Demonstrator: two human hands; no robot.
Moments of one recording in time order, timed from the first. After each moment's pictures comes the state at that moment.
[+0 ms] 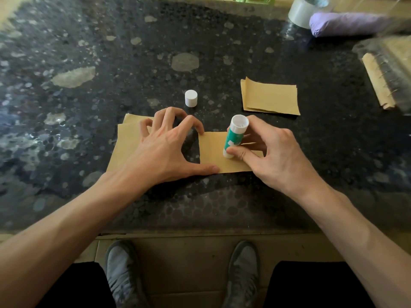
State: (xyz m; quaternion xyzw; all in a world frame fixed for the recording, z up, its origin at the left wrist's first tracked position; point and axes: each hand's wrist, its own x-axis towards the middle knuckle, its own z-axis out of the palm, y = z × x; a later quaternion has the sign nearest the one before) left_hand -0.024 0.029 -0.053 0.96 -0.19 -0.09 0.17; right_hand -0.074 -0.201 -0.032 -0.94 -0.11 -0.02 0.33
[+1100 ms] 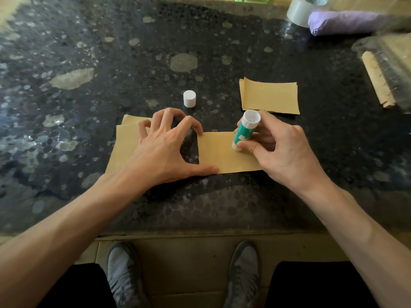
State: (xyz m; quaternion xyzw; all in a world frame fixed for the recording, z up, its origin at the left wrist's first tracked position) left_hand -0.026 0.028 -0.055 0.96 -0.19 -0.07 0.18; right_hand -0.068 -0.216 -0.039 -0.93 -0.06 -0.04 0.36
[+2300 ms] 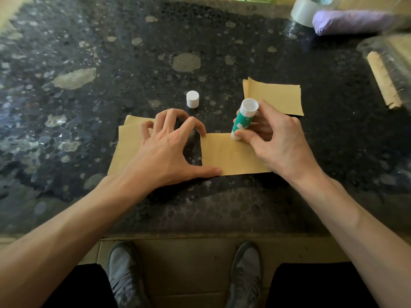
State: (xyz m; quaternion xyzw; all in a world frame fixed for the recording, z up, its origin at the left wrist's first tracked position) left_hand -0.026 0.029 -0.055 0.96 -0.19 -0.07 0.18; right_hand -0.046 -0.208 -0.044 -0.93 -0.06 -0.07 0.37
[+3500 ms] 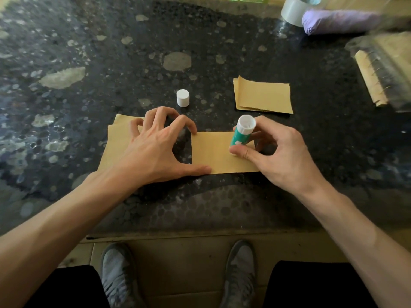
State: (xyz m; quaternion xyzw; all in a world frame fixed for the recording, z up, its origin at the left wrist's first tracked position) left_hand -0.023 0.029 -0.053 0.96 -0.20 -0.08 0.17; right_hand -0.077 -0.223 -0.037 -0.93 -0.06 -0.04 0.37
